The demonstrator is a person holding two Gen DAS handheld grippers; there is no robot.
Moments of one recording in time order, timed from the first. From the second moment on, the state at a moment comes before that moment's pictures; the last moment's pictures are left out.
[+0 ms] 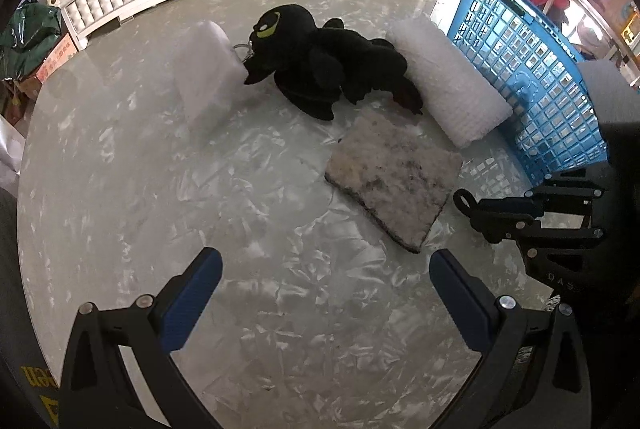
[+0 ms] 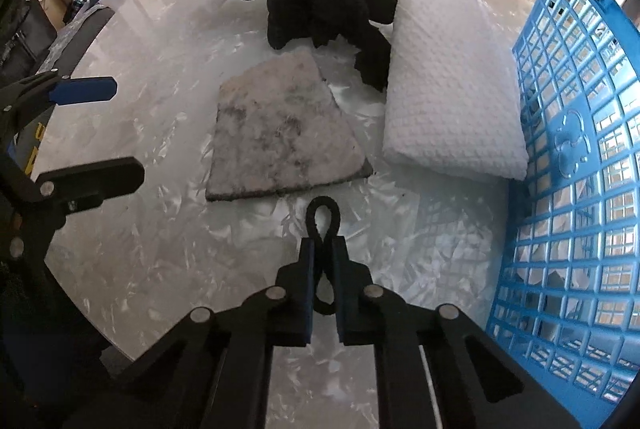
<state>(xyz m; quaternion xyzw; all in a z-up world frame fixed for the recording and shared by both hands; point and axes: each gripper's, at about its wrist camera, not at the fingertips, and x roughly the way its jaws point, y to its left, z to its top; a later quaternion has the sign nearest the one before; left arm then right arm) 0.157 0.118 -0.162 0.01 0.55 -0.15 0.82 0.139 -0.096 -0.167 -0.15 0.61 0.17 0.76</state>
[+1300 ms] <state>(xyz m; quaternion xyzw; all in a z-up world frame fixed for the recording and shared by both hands) 0.193 0.062 -0.148 0.10 0.54 -0.21 0.81 0.147 -0.232 -0.022 -0.09 0.53 0.13 0.83</state>
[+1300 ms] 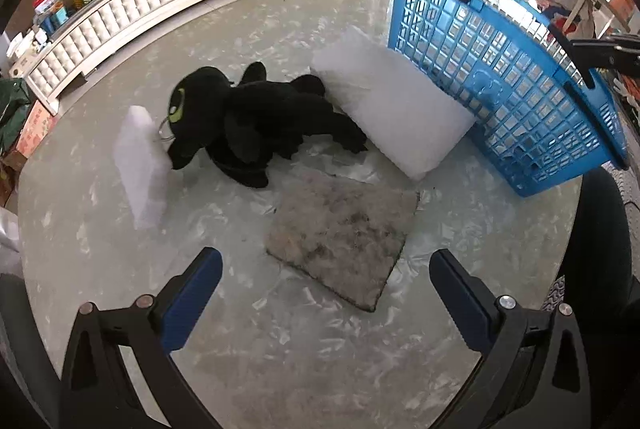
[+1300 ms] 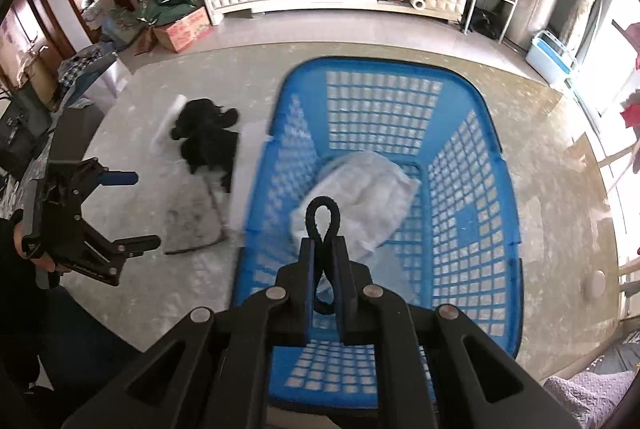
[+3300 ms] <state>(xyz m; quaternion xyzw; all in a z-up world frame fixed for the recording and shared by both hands) 0.150 0.006 -0.110 0.10 0.52 -0.21 0.82 0.126 -0.294 -0.020 -0.09 0.55 0.06 0.83</state>
